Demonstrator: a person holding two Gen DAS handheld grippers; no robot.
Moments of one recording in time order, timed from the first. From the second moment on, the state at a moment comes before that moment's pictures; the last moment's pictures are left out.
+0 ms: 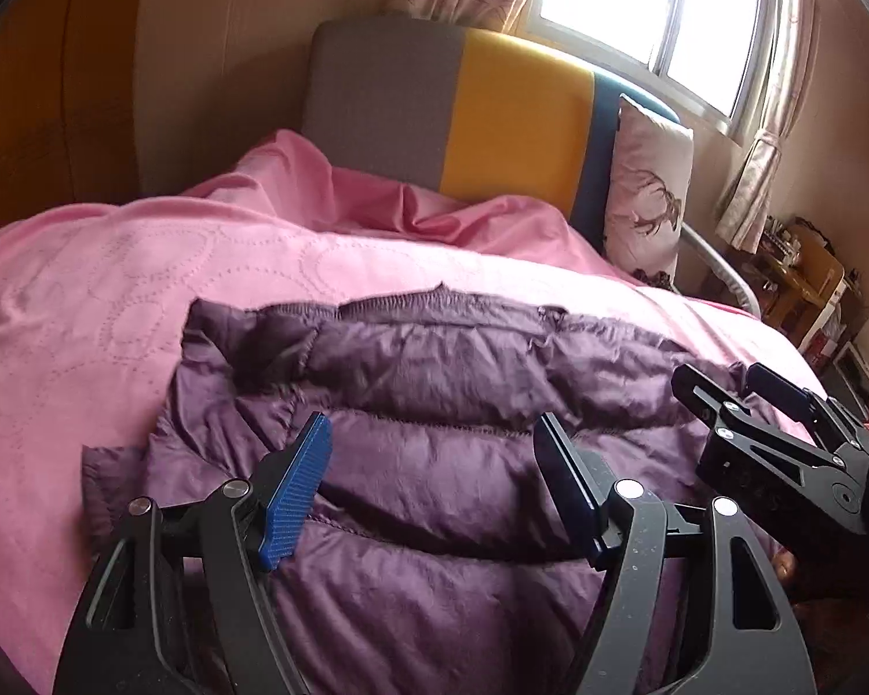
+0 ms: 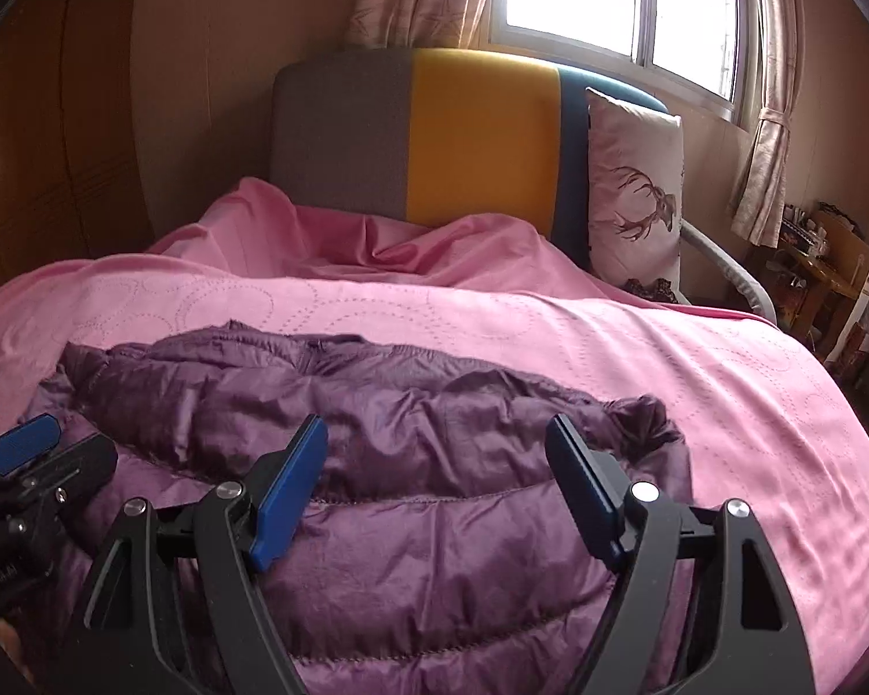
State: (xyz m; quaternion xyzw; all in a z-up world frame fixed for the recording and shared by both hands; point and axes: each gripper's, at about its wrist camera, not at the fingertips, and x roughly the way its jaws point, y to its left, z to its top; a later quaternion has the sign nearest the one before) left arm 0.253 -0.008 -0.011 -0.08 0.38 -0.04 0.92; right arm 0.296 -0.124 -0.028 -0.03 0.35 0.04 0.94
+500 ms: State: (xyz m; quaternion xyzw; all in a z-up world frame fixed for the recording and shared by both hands) left arm 0.257 -0.018 -0.056 -0.04 0.39 -0.02 0.92; right arm 0.317 -0.113 -0.088 -0.07 0.40 0.01 0.91
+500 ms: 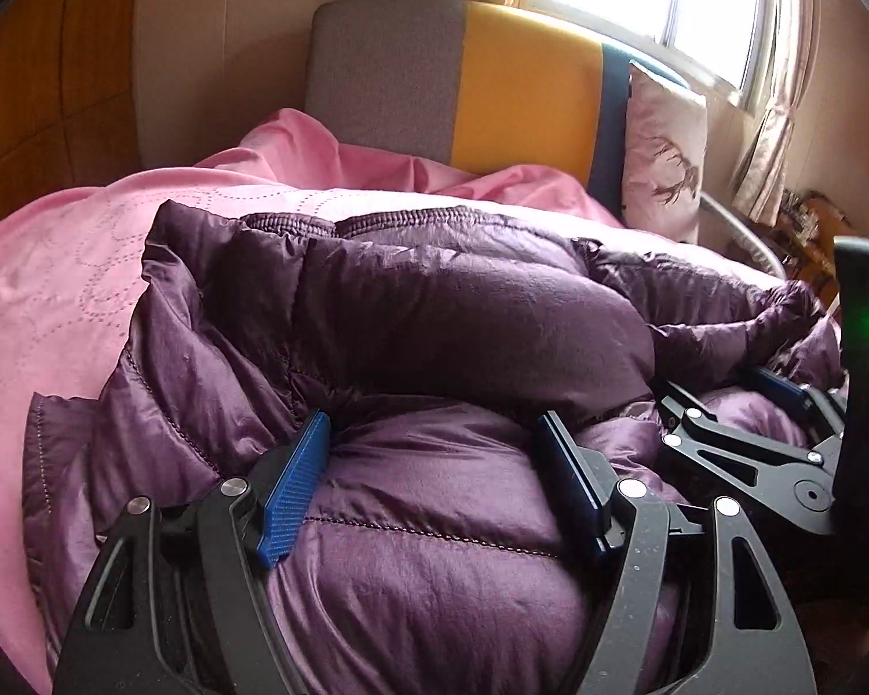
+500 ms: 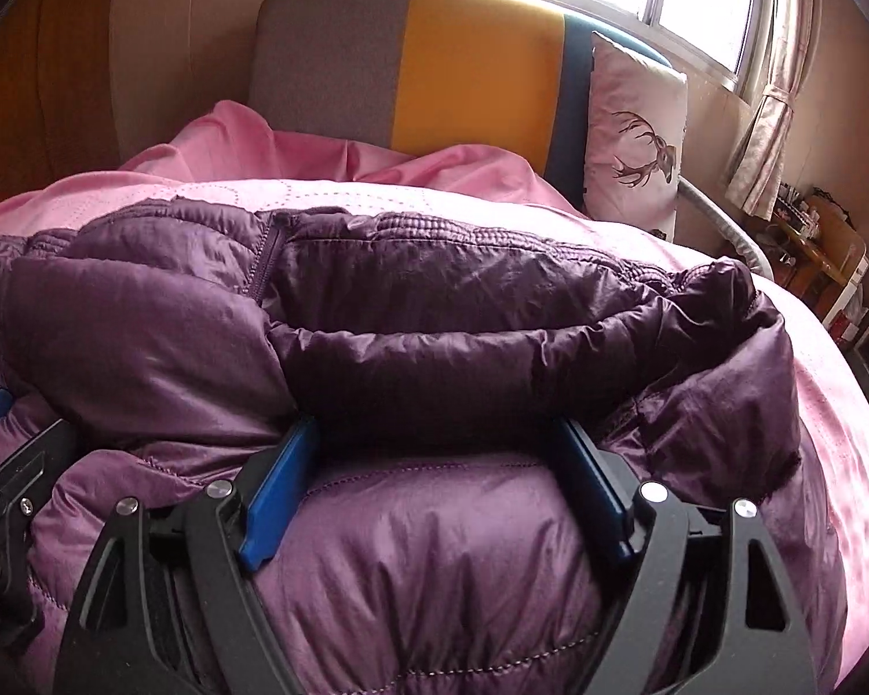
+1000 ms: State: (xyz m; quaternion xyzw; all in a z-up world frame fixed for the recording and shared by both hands) left arm 0.262 -0.023 -0.056 -0.02 0.41 -0.01 0.91; right arm 0.294 -0.177 -0.041 0.04 0.39 0.03 0.92
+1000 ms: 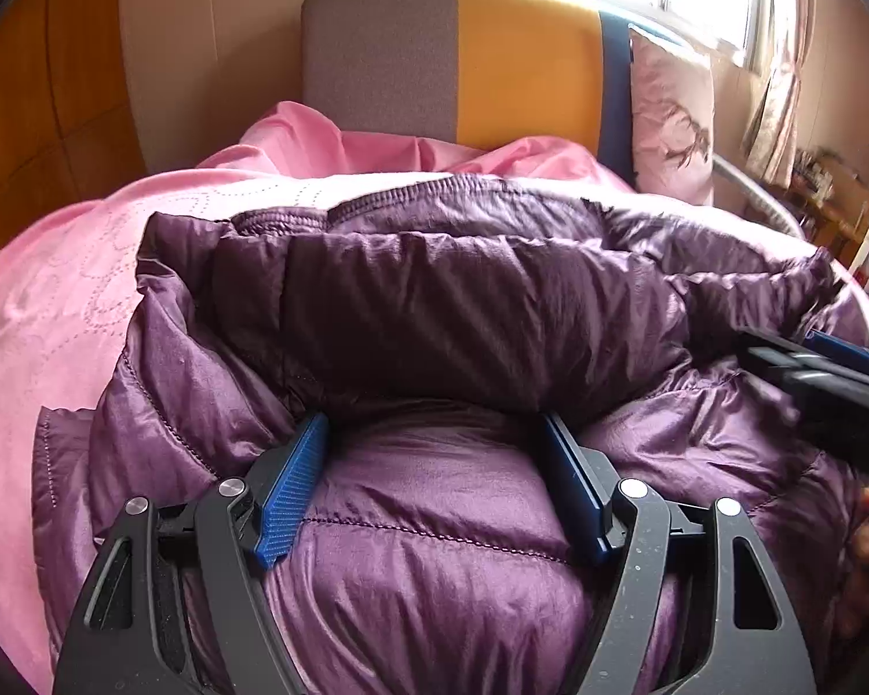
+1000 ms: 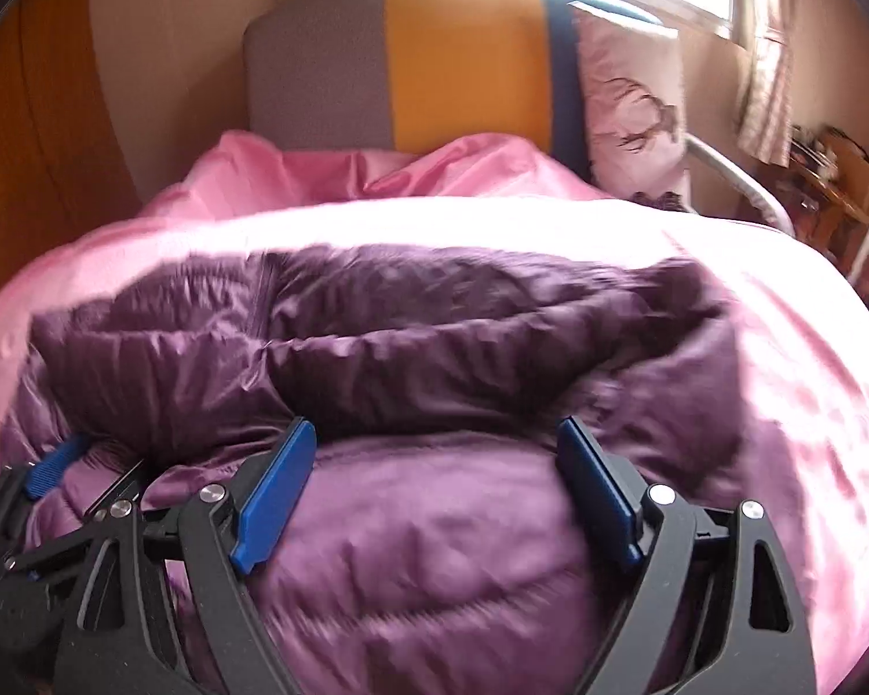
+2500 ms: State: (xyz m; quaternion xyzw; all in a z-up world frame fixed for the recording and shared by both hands) left arm 0.186 -0.062 -0.045 -0.04 0.41 -0.10 0.91; right arm 0.206 -0.299 -0.097 0.31 0.41 0.12 0.85
